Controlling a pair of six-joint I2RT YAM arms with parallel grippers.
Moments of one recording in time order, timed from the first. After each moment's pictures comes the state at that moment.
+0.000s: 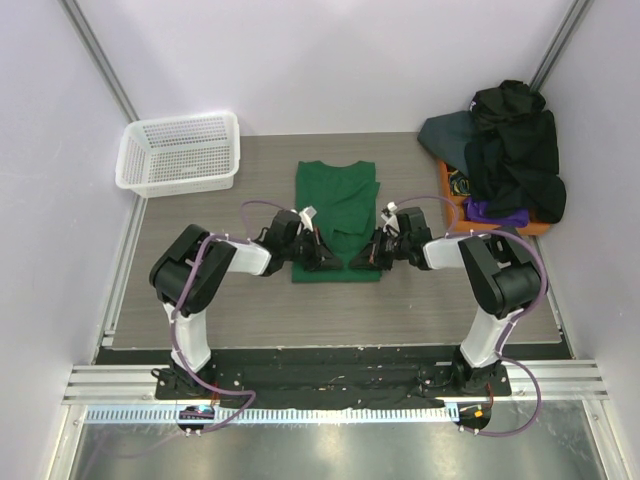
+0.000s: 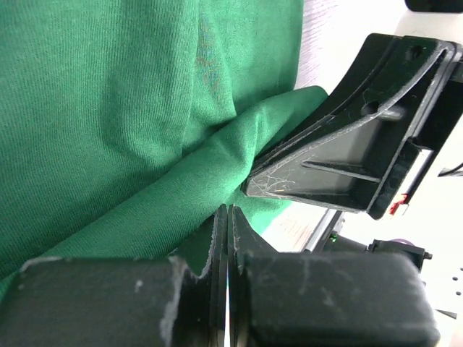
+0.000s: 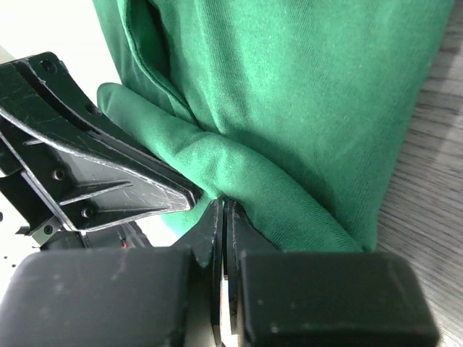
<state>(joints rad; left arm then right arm) -0.57 1.91 0.86 0.41 0.53 -0.92 0.33 1.78 0.73 0.25 -0.64 0.74</state>
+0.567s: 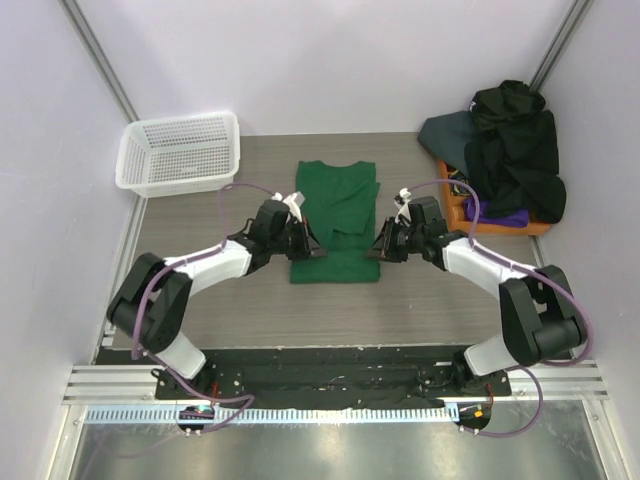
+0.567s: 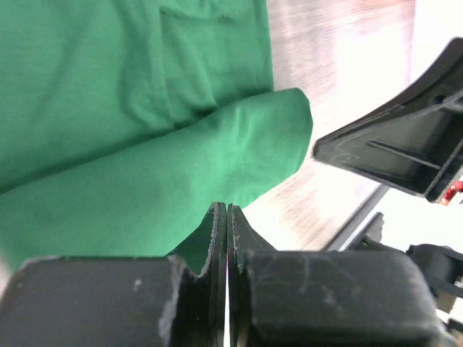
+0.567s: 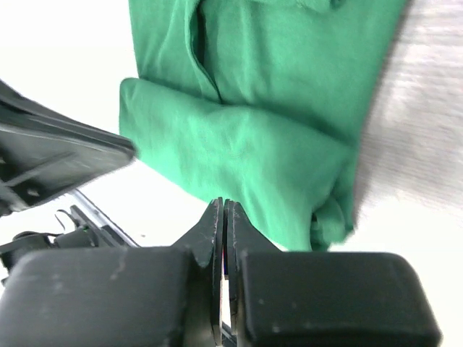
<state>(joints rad) -0.57 1.63 0.87 0.11 0.37 -0.74 0.33 1.48 0.78 -0.08 -0.48 0.61</state>
